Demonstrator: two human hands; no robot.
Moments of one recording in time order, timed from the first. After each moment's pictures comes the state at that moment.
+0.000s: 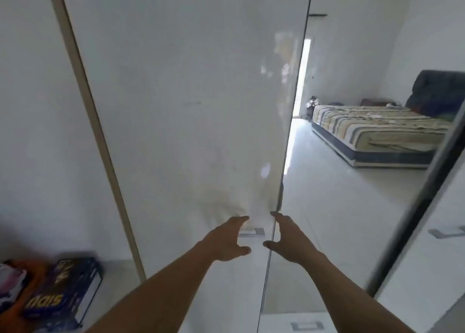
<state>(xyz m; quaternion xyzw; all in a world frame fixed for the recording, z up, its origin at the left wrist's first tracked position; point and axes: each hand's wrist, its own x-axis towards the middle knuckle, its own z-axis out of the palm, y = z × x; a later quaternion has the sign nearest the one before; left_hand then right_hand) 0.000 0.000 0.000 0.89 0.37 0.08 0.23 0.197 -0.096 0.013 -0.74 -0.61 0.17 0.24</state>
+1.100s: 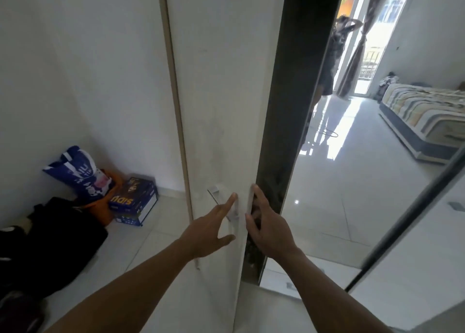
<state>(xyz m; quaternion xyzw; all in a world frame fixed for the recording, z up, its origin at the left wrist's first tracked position) -0.098 -0.241 -0.041 0.83 0.50 0.17 0.17 0.102 -0.259 -0.040 -0.53 -0.75 0.13 0.37</state>
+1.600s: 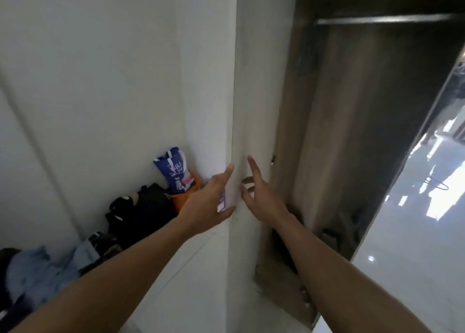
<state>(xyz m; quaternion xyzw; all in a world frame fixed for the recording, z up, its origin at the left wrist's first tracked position) -0.257 -0.330 0.055 0.74 0.61 0.29 -0.04 -0.088 -0.236 0.052 -0.38 -0.84 0.24 0.31</state>
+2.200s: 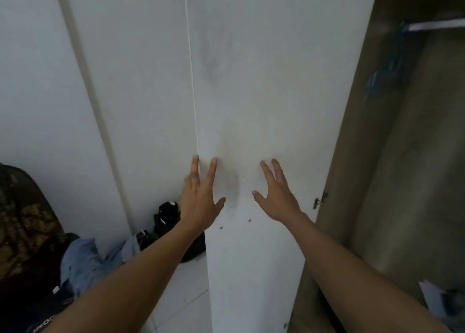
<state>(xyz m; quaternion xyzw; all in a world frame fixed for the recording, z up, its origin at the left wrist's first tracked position) -0.326 -0.246 0.073 0.47 0.81 0.27 -0.21 -0.172 -0.087 0.072 -0.31 -0.89 0.18 0.28</state>
